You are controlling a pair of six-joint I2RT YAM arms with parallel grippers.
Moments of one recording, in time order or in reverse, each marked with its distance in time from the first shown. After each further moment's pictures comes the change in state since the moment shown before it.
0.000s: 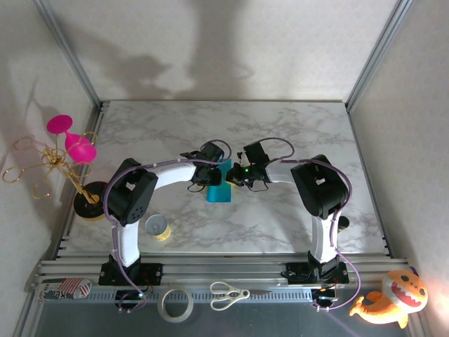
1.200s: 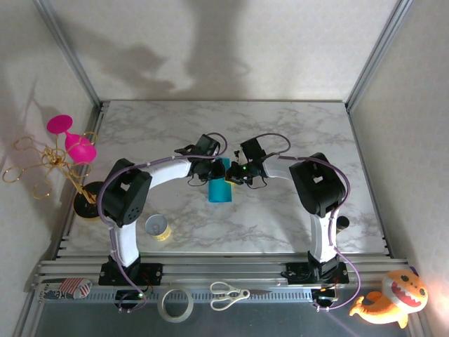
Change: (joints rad) left arm 0.037 -0.034 0.016 0.093 0.246 -0.114; right arm 0.003 0.040 0.095 -0.150 0.024 -0.086
